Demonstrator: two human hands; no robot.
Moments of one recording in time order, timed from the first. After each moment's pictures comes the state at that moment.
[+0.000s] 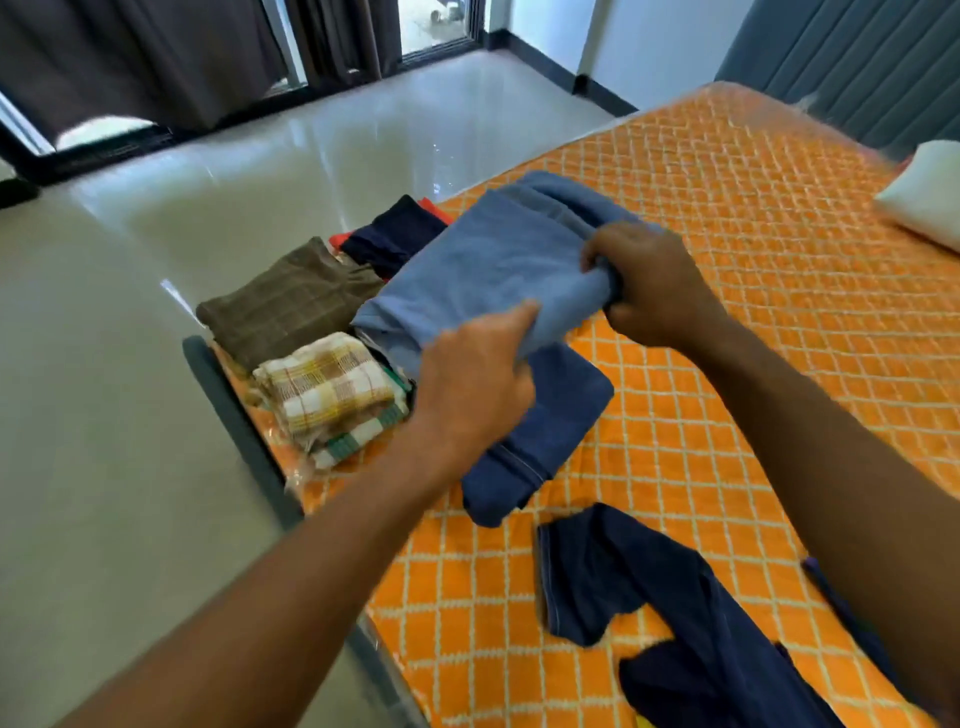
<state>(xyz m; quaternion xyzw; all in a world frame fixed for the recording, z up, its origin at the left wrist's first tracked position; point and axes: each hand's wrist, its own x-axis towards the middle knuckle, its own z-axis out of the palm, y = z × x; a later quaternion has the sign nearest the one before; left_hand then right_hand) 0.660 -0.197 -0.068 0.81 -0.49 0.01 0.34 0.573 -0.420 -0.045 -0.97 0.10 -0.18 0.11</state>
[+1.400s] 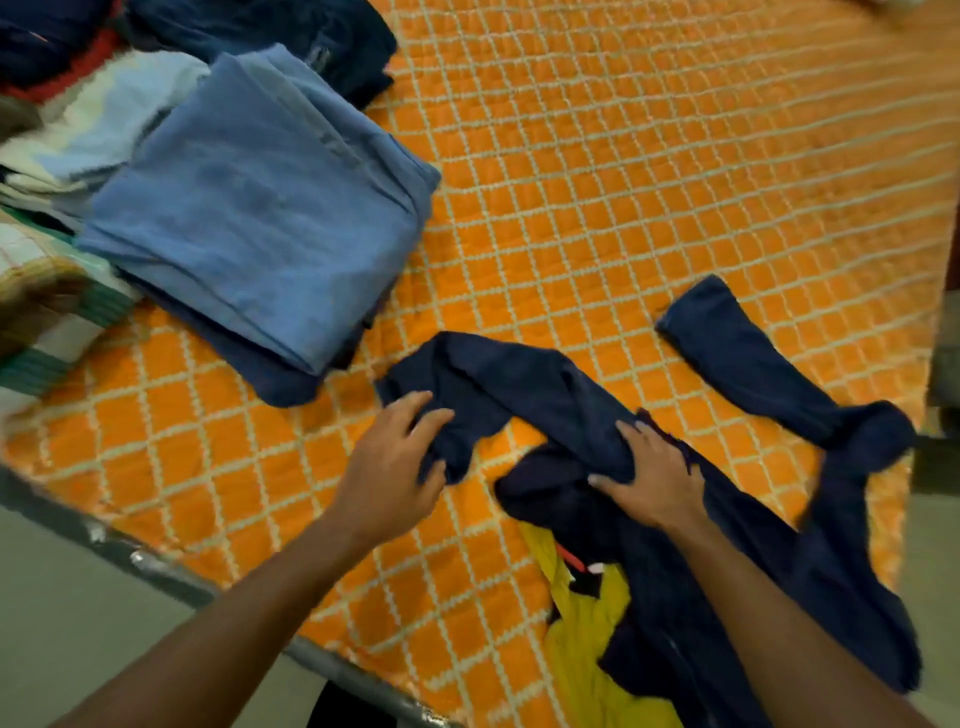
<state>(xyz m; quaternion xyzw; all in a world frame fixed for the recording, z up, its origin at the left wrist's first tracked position) 0.478 -0.144 -0.342 0.70 -0.63 -0.22 0.26 0.156 -0.276 -0.335 -0.72 0.62 0.24 0.20</state>
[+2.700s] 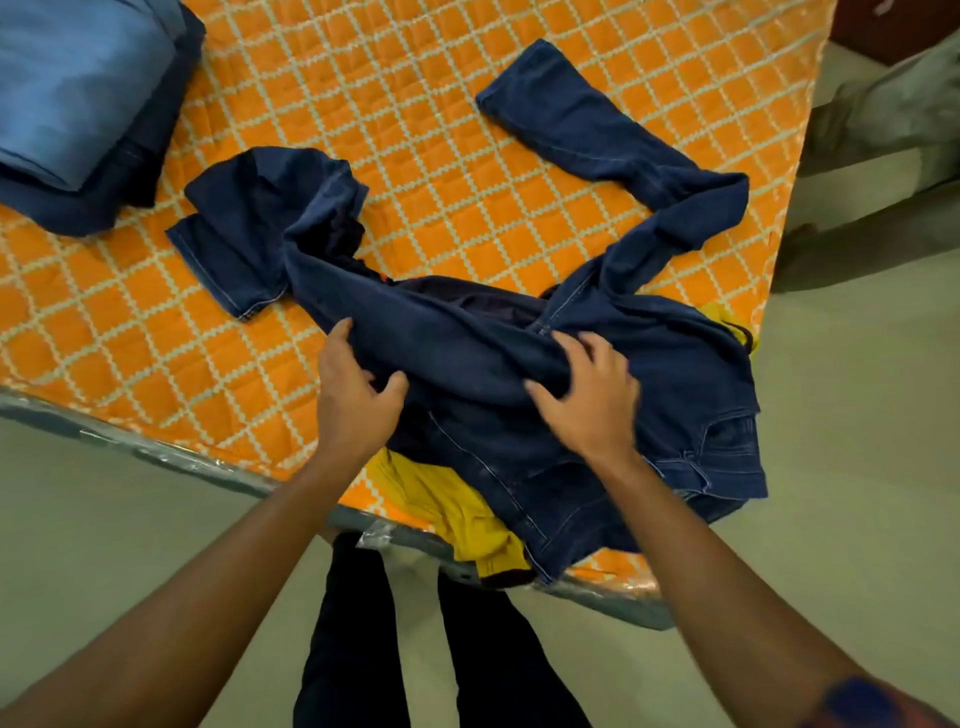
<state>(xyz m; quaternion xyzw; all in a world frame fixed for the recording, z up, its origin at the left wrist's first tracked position) 0.230 -0.053 -0.328 0.78 -0.38 -0.38 0.32 -0.041 -0.115 -0.329 -0.72 0.66 0.00 0.21</state>
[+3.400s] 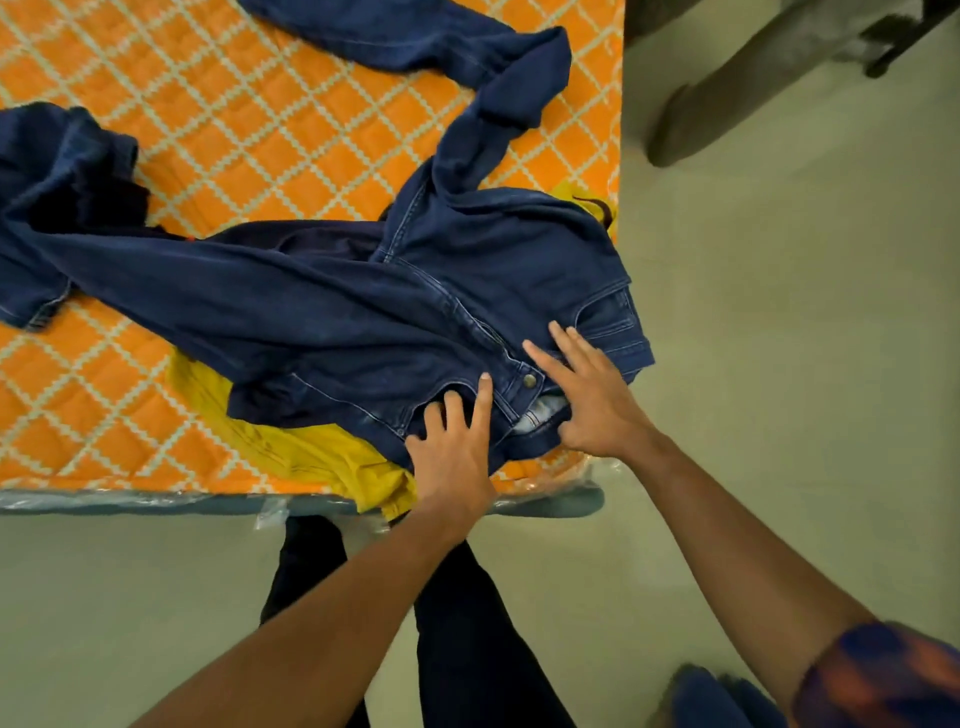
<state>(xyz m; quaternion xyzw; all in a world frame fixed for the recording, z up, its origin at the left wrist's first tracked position) -0.015 0.032 -0.331 0.63 -0.71 -0.28 -0.16 -0.224 -0.021 -0.339 -0.74 0.59 0.10 0.30</state>
